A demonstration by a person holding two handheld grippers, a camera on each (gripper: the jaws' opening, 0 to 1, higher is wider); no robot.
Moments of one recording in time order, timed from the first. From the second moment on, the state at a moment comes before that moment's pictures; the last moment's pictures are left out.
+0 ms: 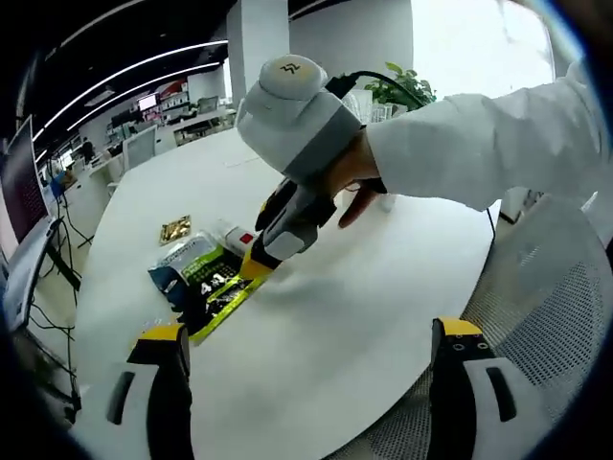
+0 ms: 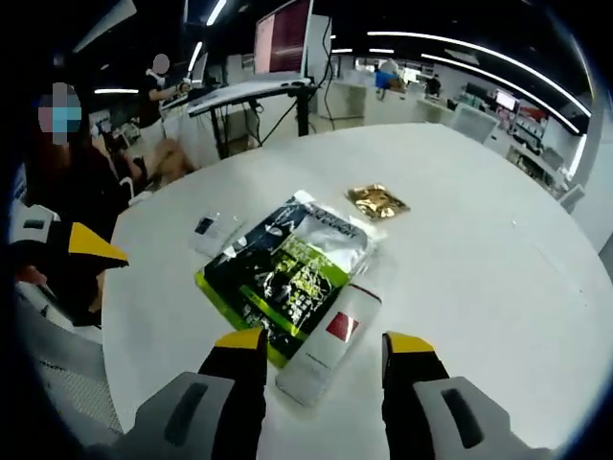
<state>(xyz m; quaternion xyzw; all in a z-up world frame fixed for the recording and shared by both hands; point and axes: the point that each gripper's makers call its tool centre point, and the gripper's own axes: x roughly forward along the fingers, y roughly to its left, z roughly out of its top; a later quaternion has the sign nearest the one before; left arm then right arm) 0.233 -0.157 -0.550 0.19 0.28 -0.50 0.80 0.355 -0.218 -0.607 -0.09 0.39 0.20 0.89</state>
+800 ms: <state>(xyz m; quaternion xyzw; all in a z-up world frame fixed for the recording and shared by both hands) 0.229 -0.157 -0.555 0.20 0.29 -0.51 0.79 0.349 -0.243 -0.621 -0.07 0.39 0.17 0.90</state>
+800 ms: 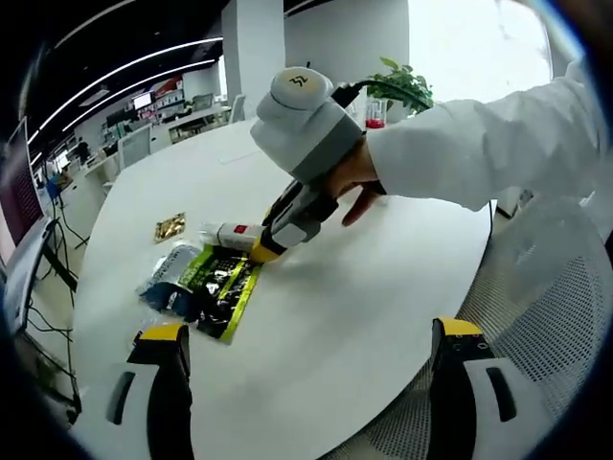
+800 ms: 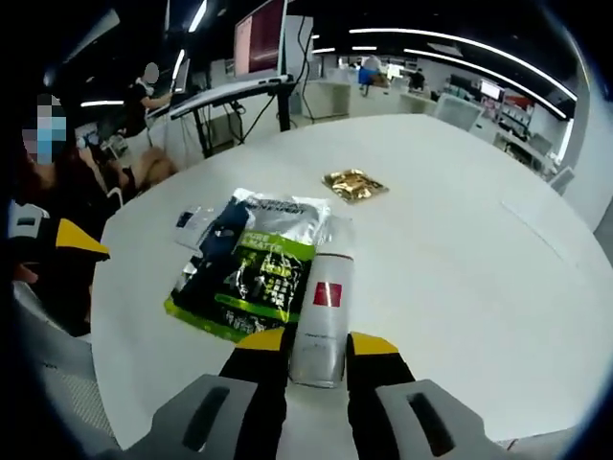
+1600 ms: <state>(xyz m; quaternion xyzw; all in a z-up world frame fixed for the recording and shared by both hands) 0.226 -0.157 -0.559 0.22 0.29 -0.51 0.78 0.300 -0.245 -0.625 -0.08 0.41 0.20 0.89</state>
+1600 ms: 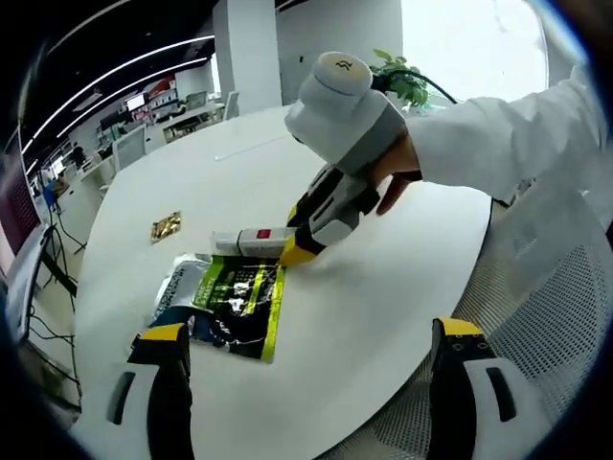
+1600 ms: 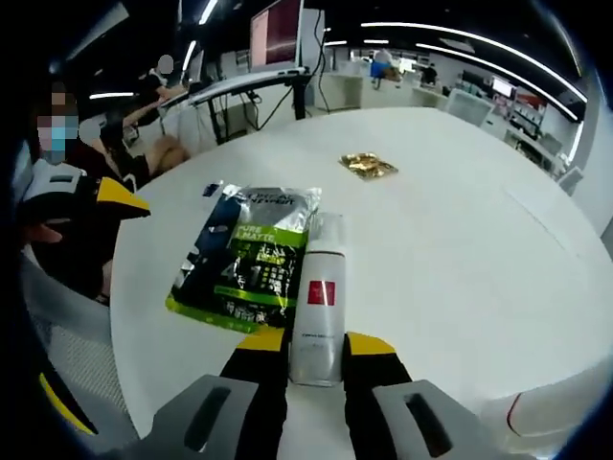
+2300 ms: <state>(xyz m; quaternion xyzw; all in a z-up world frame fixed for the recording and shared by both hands) 0.223 -0.155 -0.565 0.24 0.30 -0.51 0.77 0.246 -0.254 -0.620 -0.12 0.43 0.24 0.86</state>
